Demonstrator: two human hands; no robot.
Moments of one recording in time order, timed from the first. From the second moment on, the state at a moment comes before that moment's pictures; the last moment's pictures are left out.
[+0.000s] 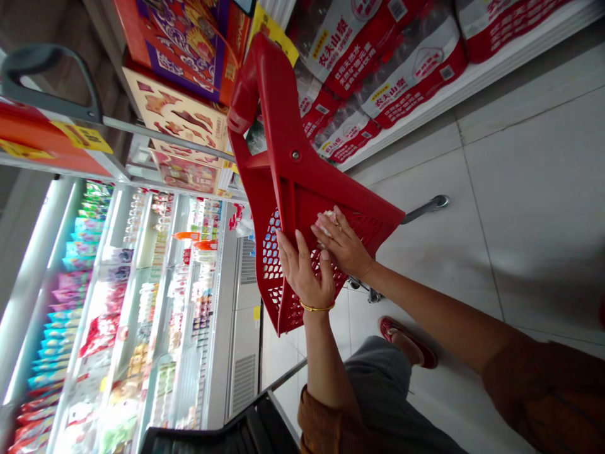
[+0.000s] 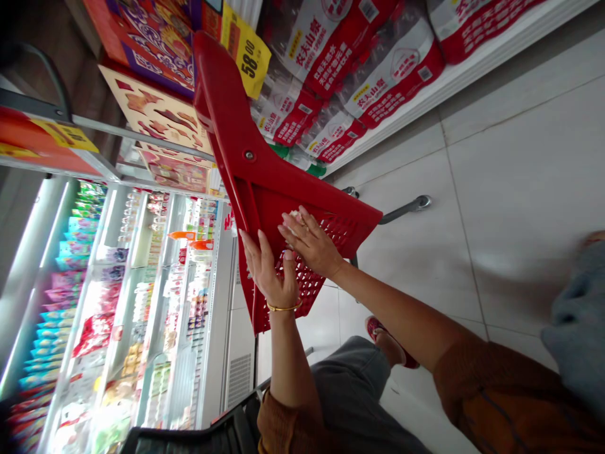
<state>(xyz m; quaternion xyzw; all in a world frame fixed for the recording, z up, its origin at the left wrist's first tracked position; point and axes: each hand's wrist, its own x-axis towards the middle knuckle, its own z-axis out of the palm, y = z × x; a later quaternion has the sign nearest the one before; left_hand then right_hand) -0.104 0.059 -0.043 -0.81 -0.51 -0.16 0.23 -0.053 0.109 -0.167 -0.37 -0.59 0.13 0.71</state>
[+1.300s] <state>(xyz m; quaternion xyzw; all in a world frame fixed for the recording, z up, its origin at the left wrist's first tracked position) -0.106 0.057 -0.043 -0.81 -0.53 -0.18 0.19 -0.038 0.080 -0.239 -0.41 -0.55 0.12 0.72</state>
